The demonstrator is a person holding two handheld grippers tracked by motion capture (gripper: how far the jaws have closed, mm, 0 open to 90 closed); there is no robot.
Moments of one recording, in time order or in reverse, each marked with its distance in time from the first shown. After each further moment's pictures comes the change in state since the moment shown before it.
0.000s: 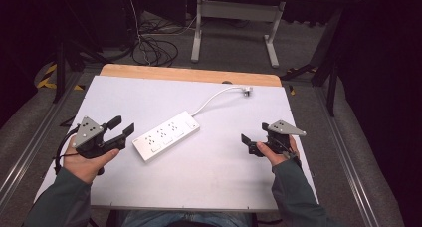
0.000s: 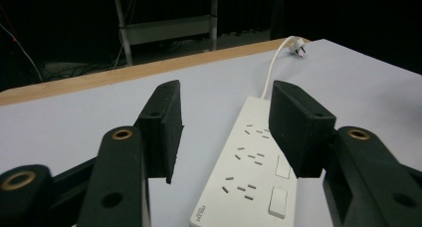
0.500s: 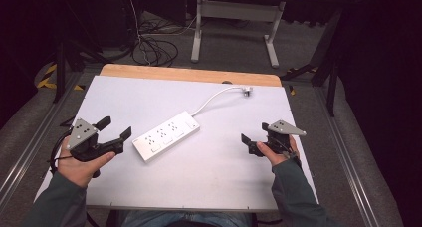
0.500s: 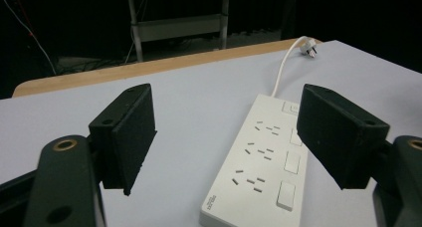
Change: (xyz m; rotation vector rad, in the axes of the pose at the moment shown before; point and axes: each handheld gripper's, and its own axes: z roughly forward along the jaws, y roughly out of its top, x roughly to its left) left arm 0.003 -0.001 -0.009 0.006 0.040 -0.018; right arm 0.000 0.000 0.000 -0.002 0.000 0.002
